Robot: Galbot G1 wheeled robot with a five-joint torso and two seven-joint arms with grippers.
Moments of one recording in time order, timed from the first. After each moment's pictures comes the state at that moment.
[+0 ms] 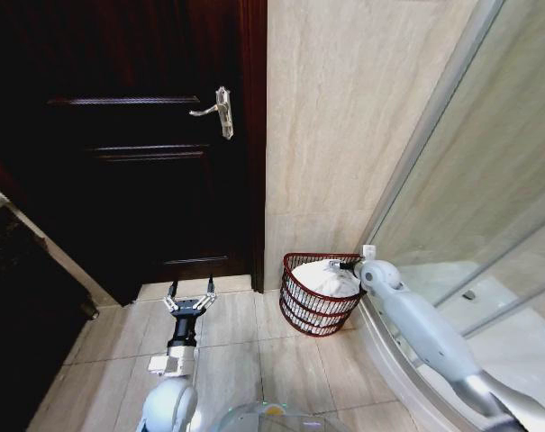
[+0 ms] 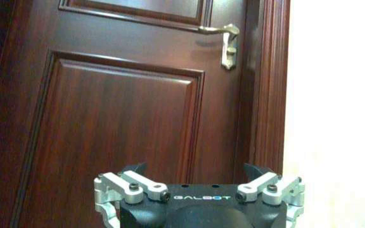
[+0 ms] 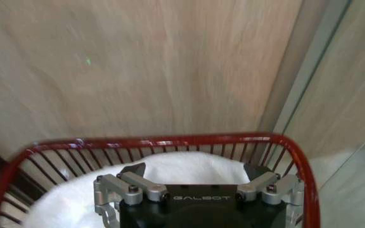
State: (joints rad) left arm 1.69 -1.45 -0.53 -2.08 -0.18 -0.40 -0.08; right arm -0.79 0.91 0.15 1.68 1.03 -0.71 0.49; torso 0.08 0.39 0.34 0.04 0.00
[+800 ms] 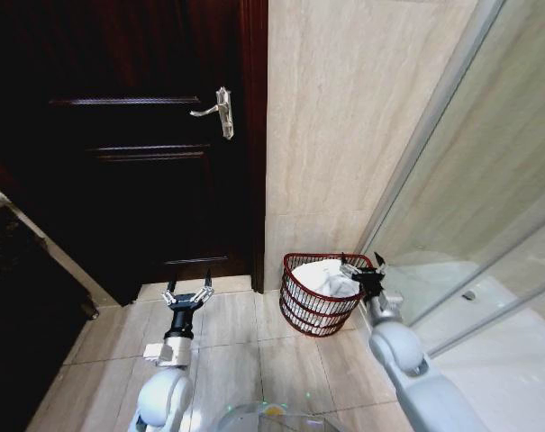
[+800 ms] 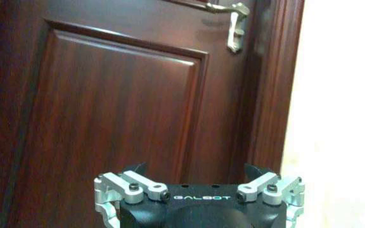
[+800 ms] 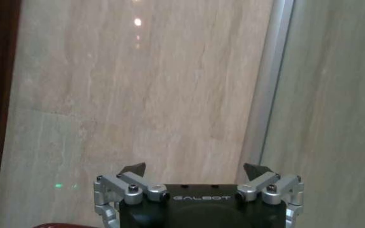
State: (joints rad) left arm 1.66 -1.45 -0.58 -2.10 -0.28 -0.24 0.00; right arm -1.43 1.18 0.46 2.05 0.12 -0.05 0.30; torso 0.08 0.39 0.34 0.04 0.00
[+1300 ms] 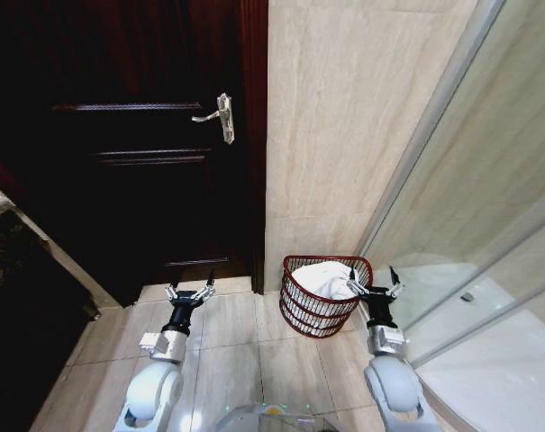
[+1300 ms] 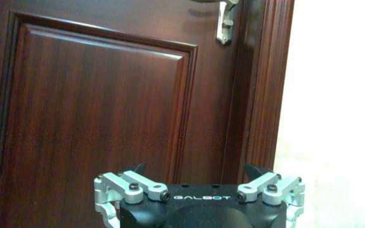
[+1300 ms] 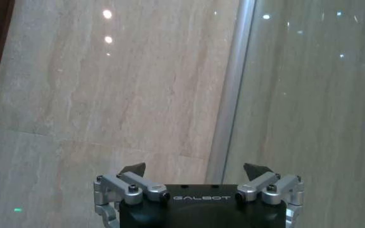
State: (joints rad) left arm 1.63 -1.39 -0.61 -2.10 -0.31 -0.14 0.03; right arm -1.58 1.42 0.54 2.10 -0.08 0.10 0.28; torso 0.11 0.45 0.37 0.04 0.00
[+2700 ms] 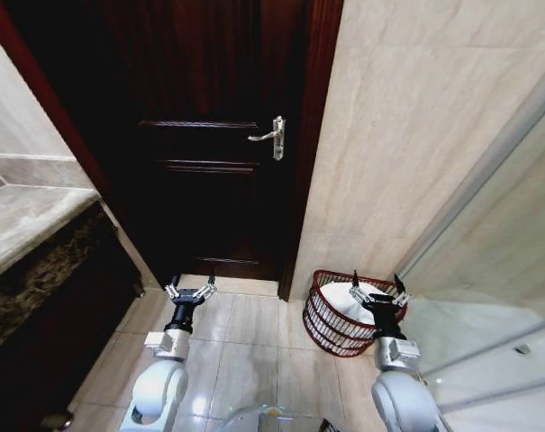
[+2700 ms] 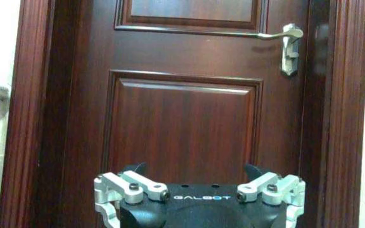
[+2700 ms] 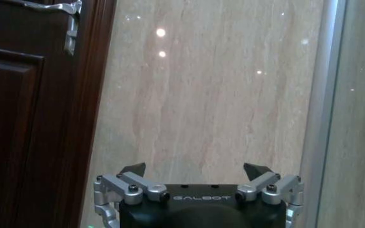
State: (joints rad) left arm 1.61 -1.43 -0.60 -2.08 -0.22 -0.19 0.00; right arm -1.64 1.38 0.53 2.17 -0.02 0.08 0.27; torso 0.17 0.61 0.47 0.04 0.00
